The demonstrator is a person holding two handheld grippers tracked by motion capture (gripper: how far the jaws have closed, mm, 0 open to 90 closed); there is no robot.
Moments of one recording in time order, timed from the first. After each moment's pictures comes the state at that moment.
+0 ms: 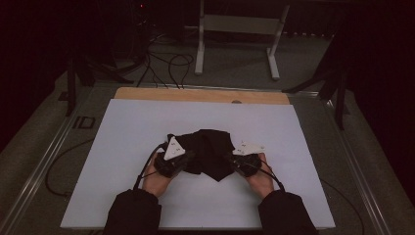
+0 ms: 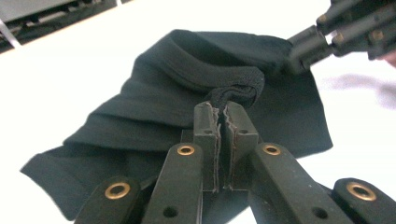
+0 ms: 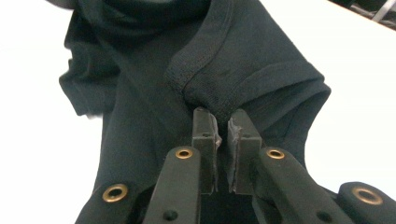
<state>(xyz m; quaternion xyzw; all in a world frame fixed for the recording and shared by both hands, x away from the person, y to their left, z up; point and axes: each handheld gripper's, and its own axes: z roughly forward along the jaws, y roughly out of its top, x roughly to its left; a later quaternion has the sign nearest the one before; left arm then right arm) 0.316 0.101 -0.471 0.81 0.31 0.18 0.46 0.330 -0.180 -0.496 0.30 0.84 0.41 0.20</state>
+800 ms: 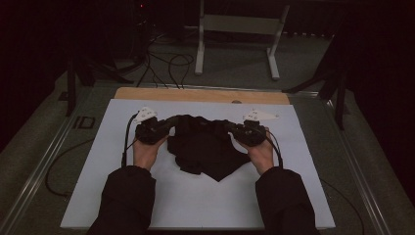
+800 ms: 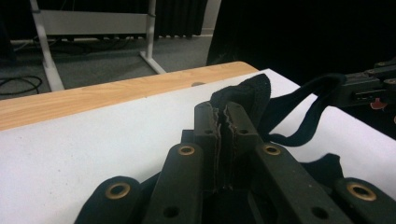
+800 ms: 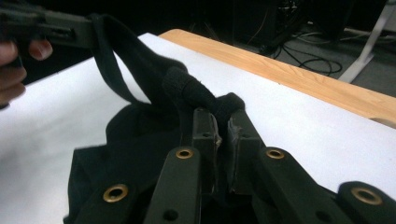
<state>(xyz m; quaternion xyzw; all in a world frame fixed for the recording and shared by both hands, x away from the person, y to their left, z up) 0.386 0.151 -0.434 0.71 0.41 0.16 0.55 0.389 -0.187 -0.431 0.35 0.77 0.51 0.16</state>
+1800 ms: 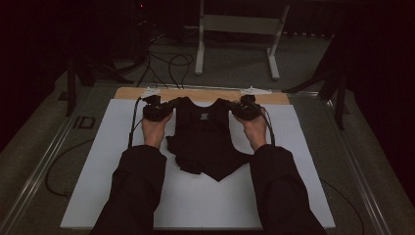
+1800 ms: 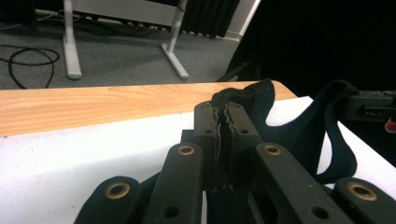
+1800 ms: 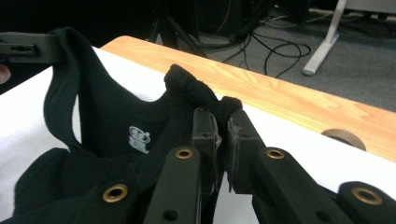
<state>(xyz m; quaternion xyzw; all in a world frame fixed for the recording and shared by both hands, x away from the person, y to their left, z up) 0.466 0.145 -0.449 0.67 0.49 0.14 0.54 0.477 -0.186 -0.436 0.42 0.75 0.48 0.17</state>
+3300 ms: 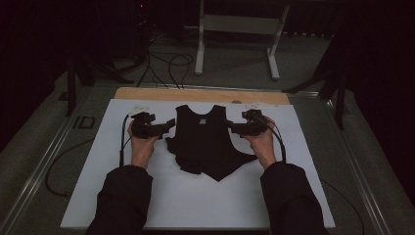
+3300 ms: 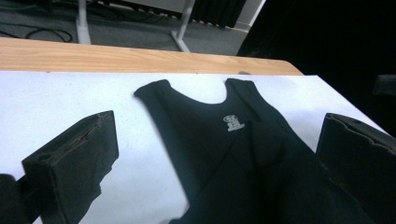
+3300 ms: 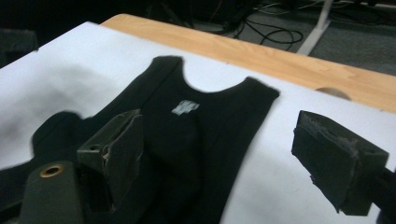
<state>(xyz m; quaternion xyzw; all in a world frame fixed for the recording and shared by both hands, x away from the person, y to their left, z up) 0.412 0.179 -0.473 0.67 0.50 0.14 0.53 0.424 -0.199 -0.446 0.43 0.76 0.46 0.18</state>
